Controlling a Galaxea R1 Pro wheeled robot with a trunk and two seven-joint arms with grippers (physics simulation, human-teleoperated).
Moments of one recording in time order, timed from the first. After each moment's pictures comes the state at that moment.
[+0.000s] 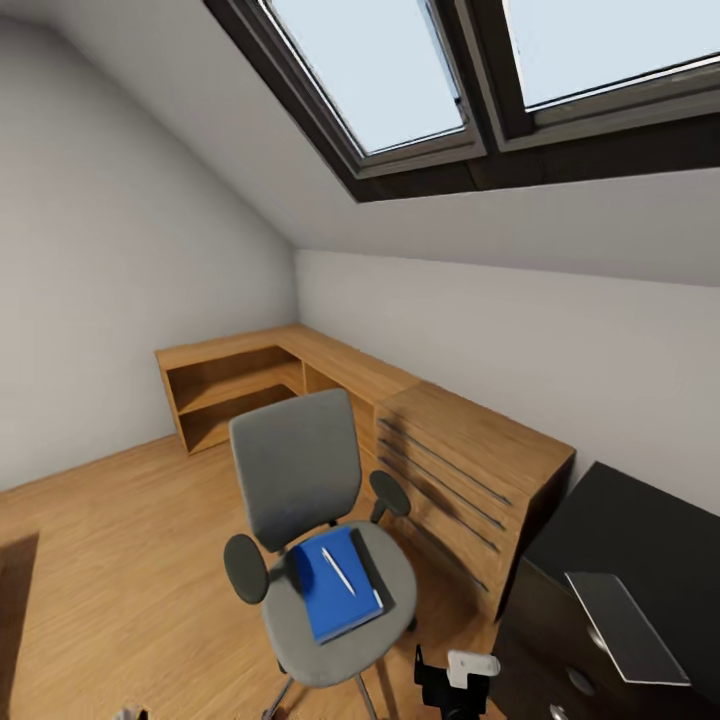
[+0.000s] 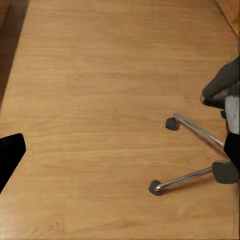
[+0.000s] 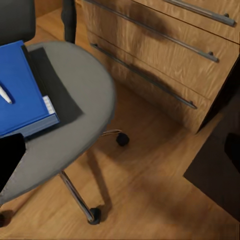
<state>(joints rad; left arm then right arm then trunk) 0.11 0.08 0.17 -0.96 0.42 -0.21 0.17 -0.47 0.17 0.36 0.01 -0.33 -0.66 -0.23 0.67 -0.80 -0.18</state>
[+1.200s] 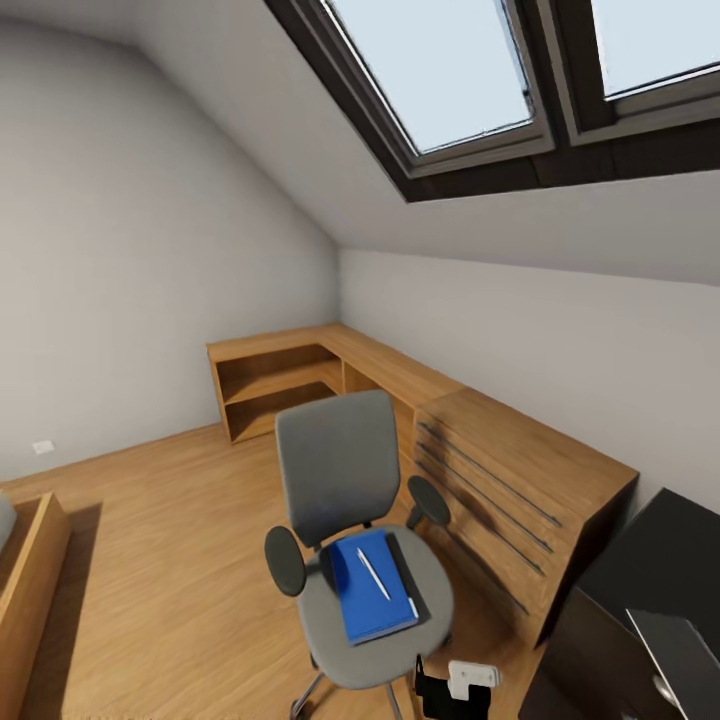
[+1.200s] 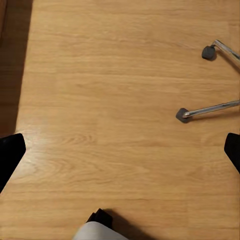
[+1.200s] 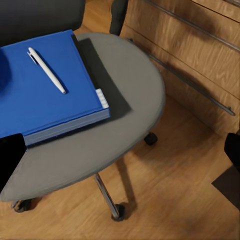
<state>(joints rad) 0.22 0.03 0.16 -1.16 0.42 0.19 0.25 -0.45 0.17 0.36 0.01 -0.33 -0.66 -0.22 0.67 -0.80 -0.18</state>
